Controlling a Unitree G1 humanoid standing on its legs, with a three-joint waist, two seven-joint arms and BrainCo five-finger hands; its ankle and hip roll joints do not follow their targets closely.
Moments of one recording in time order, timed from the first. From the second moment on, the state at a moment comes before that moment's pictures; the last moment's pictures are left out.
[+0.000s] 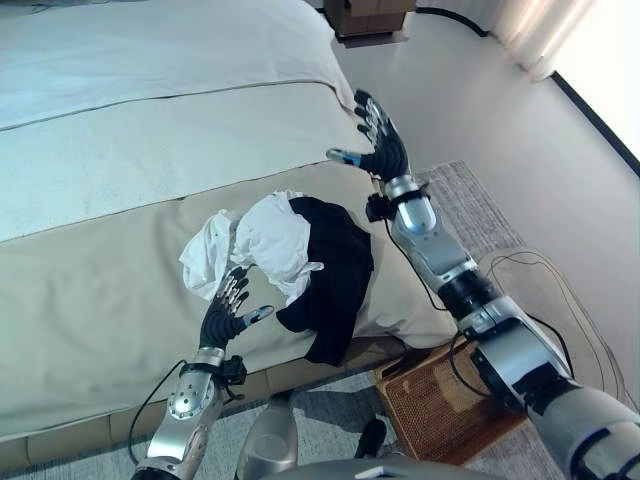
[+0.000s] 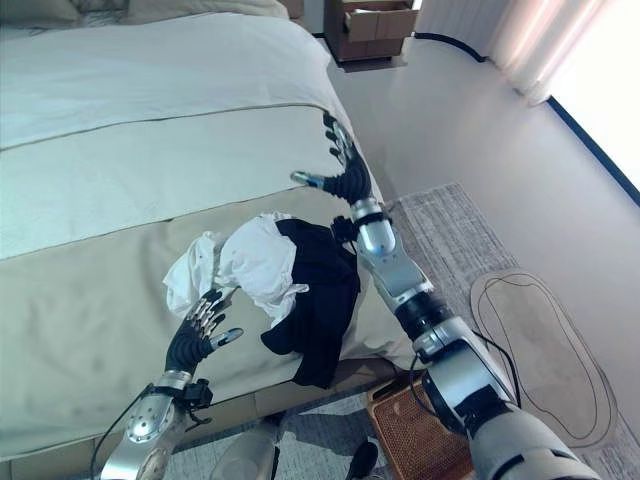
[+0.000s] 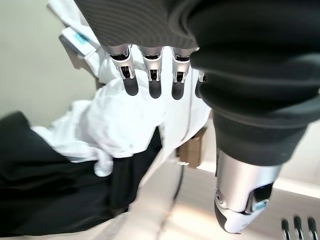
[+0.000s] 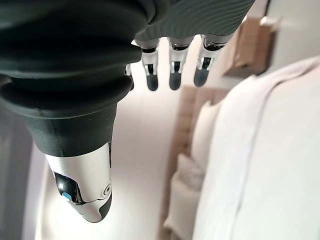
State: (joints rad) left arm 0.16 0.43 -0.23 0.17 -0.33 -0.32 0.14; right arm -0.69 -0.33 0.39 0.41 0.30 -0.23 -0.22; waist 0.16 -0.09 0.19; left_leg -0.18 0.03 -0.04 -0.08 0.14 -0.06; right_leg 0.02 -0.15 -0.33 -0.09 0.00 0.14
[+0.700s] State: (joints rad) left arm -0.47 0.55 -0.50 0.34 0.47 -0.34 0.40; right arm -0.16 -0.41 0.16 0.36 0.20 -0.30 -0.19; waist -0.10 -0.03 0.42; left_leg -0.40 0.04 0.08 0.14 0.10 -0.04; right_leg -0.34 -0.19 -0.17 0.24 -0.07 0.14
